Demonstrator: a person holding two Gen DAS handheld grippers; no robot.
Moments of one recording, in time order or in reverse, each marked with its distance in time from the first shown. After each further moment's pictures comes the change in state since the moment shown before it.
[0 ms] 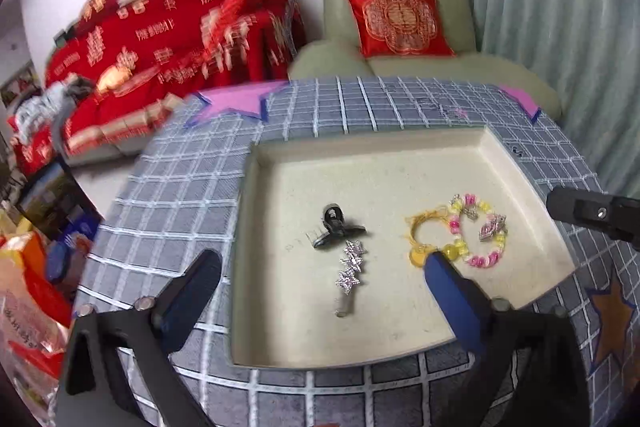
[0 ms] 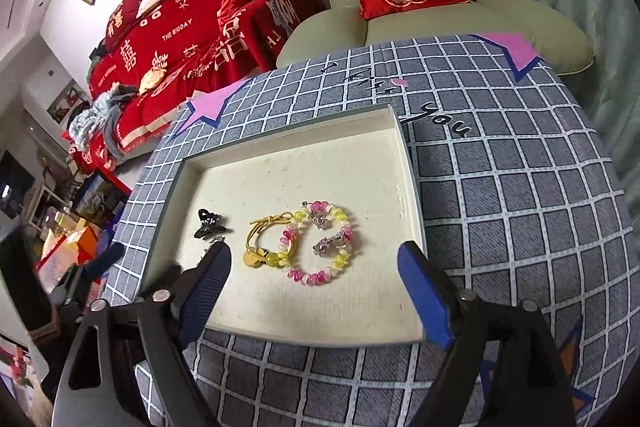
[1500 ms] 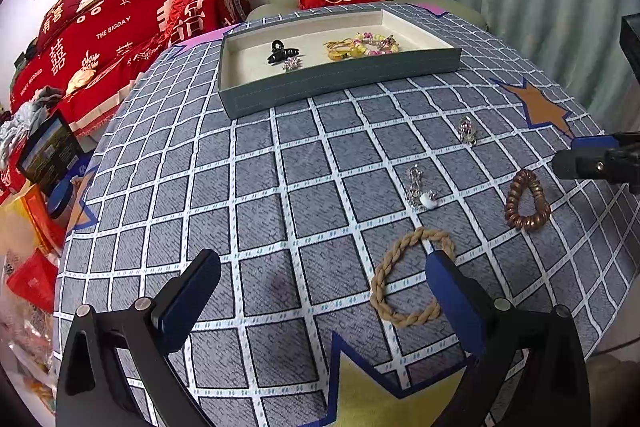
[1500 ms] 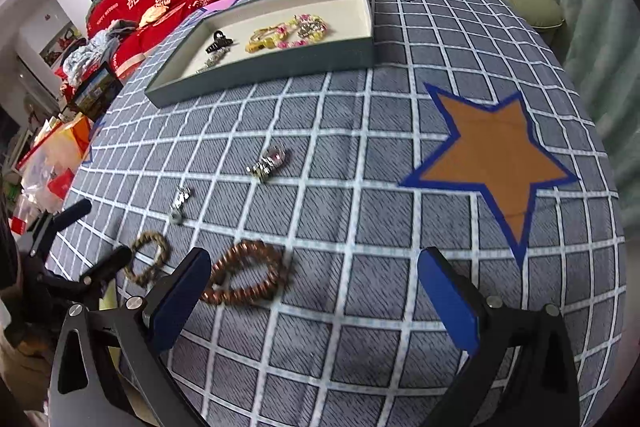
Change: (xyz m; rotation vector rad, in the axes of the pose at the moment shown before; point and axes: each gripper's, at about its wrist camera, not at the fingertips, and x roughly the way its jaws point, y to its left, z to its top) left arm -0.108 -0.003 -0.176 0.174 0.110 -0.131; right arm -0.081 -0.015 -0.192 -0.109 0.147 -0.089
